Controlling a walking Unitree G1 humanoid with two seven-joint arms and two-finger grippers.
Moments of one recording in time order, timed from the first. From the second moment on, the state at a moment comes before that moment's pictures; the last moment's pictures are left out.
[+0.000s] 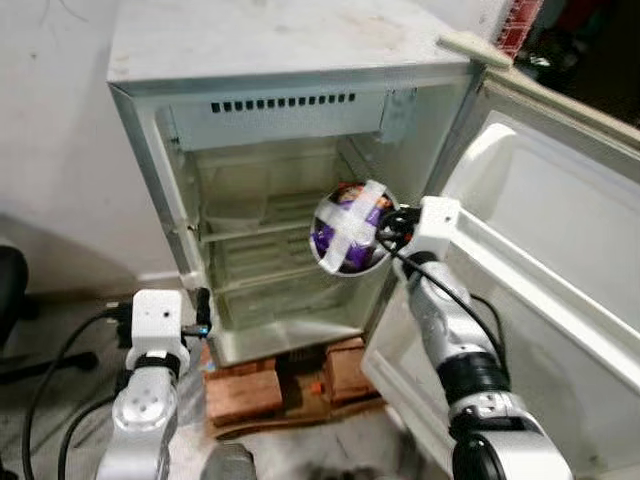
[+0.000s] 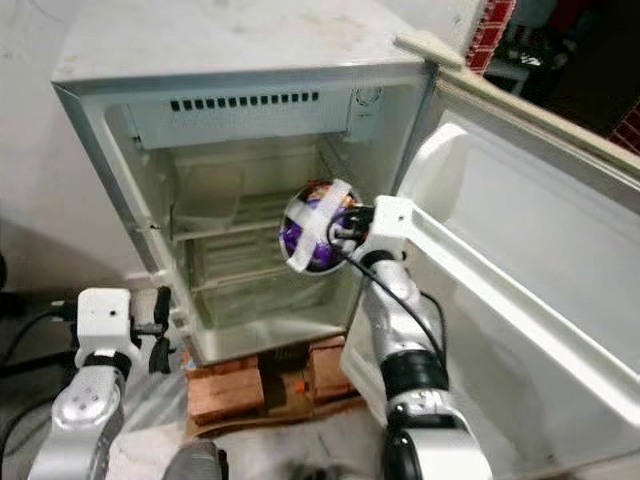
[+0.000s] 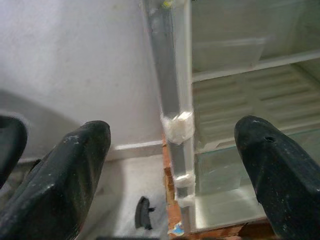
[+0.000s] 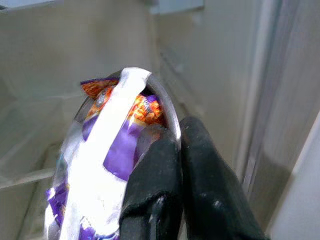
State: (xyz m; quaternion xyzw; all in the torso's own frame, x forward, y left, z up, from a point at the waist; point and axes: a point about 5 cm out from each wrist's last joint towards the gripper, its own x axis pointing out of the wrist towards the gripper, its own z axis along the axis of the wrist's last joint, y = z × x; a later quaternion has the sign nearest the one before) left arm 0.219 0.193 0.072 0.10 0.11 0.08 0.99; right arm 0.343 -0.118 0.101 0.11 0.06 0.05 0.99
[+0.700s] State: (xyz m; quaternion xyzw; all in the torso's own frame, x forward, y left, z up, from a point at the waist) left arm 0.194 0.186 0.047 0.00 0.24 0.04 0.97; right arm 0.343 -0.106 0.102 0.12 0.06 0.08 0.99
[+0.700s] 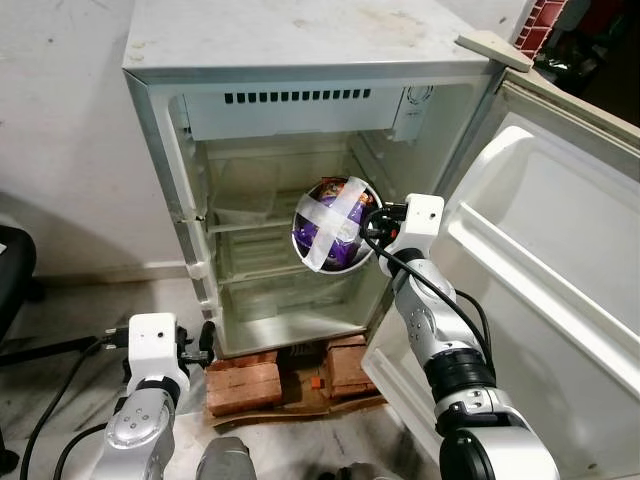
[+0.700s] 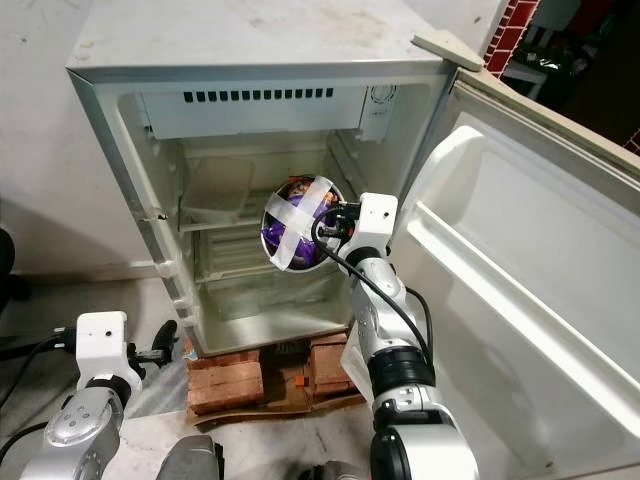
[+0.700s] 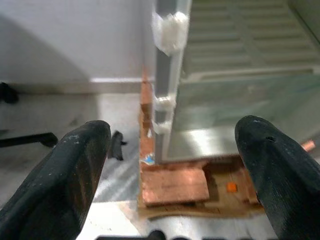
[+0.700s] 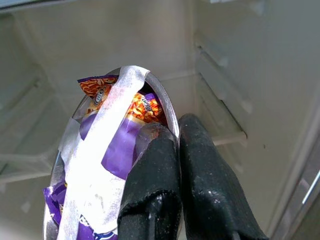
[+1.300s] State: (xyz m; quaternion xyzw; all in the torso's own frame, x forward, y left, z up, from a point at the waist) left arm 0.195 0.193 0.045 0.01 0.26 0.05 0.96; right arm 0.350 -0.086 0.117 0.12 0.04 0.11 0.99
